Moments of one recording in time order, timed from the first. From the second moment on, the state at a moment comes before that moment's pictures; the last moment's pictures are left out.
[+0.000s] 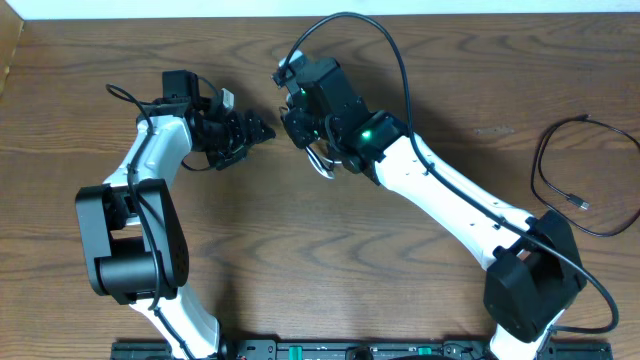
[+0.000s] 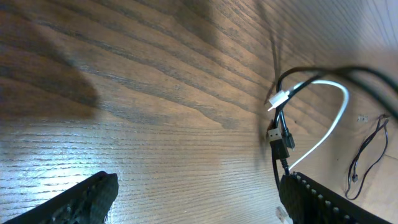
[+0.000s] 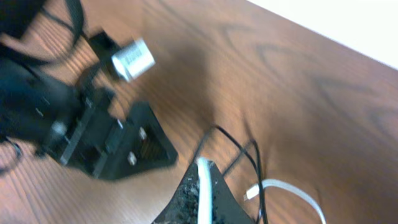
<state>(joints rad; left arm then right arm) 0.10 1.92 1.29 -0.66 0.61 -0.32 0.73 1.89 1.60 -0.32 -0.02 0.08</state>
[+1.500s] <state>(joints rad) 0.10 1.92 1.29 -0.66 0.61 -0.32 0.74 1.55 1.60 -0.23 0.13 -0.09</state>
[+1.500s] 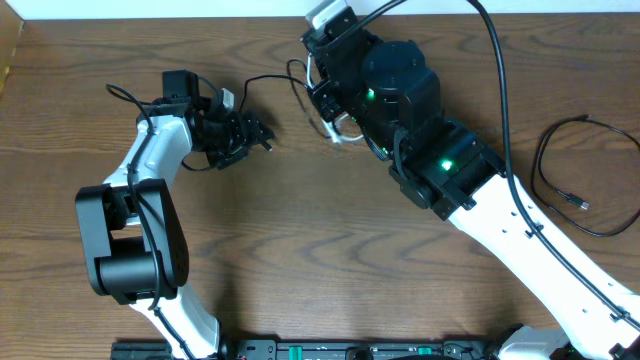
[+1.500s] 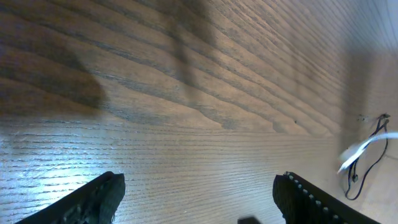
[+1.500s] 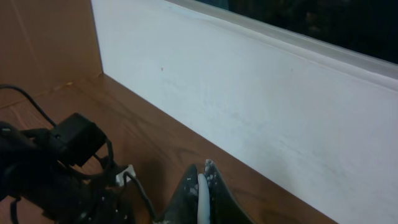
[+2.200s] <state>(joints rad) 0.10 1.92 1.29 -0.66 0.61 -0.32 0.74 1.55 1.60 -0.26 0.14 -0.09</state>
